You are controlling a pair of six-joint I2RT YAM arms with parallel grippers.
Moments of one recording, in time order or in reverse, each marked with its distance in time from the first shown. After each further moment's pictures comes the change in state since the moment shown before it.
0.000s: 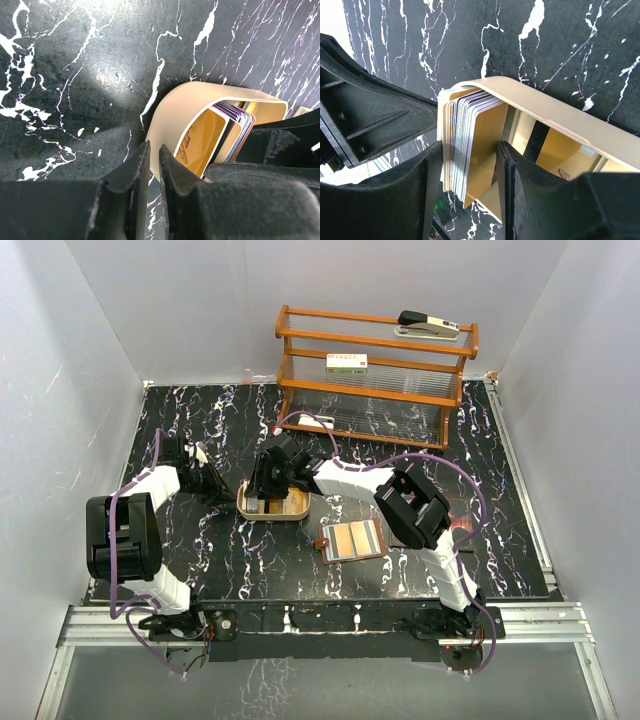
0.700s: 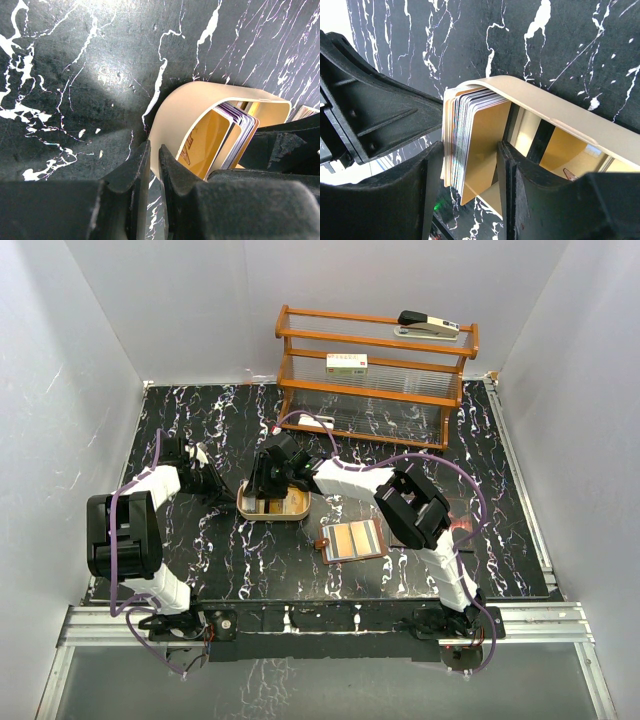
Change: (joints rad) left arm 0.000 0.011 0.000 0.000 0.002 0.007; right arm 0.002 0.000 0.009 -0.003 -0.009 0.003
